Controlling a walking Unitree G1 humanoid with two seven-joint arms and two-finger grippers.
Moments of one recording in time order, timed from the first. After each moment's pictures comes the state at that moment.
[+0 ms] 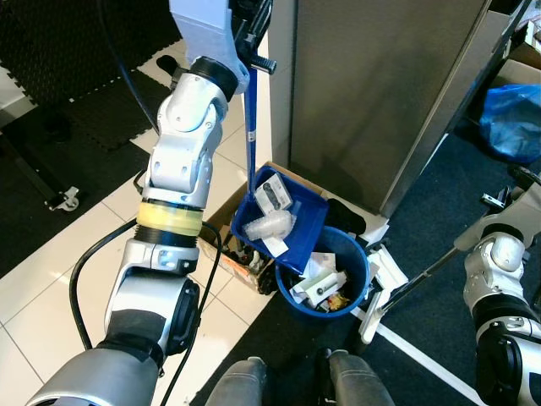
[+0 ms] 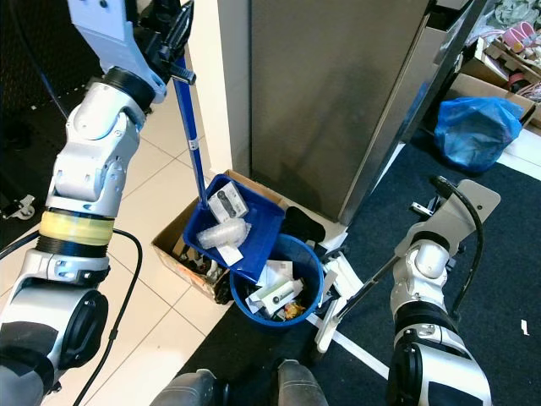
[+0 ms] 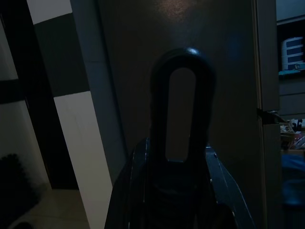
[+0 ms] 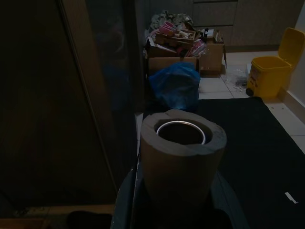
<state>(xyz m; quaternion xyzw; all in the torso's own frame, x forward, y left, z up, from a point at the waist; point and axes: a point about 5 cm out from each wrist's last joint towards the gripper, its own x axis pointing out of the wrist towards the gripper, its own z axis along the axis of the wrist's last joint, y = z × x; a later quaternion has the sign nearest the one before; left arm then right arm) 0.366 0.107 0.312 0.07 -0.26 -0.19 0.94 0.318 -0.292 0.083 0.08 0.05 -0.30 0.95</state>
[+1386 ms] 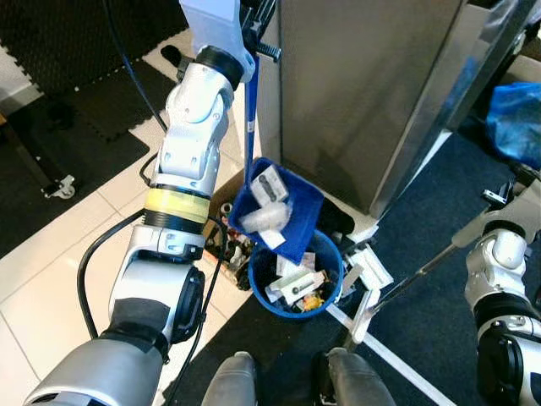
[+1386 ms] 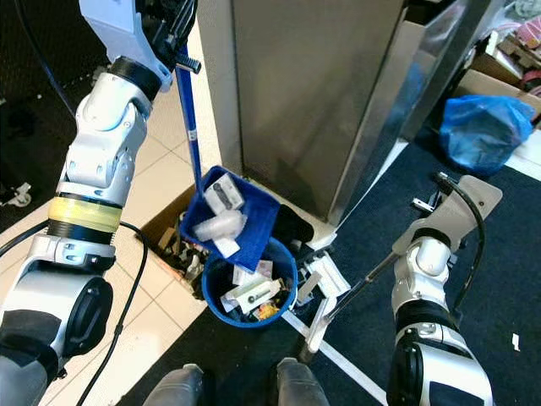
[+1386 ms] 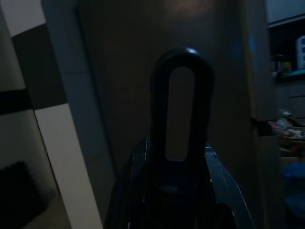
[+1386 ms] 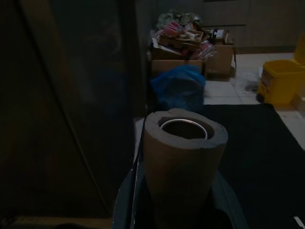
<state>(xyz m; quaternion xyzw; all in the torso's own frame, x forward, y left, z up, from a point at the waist) 0.371 0.102 0.320 0.08 -0.29 -0.19 0.94 0.320 -0.291 0.087 0.08 0.03 -0.30 0.95</state>
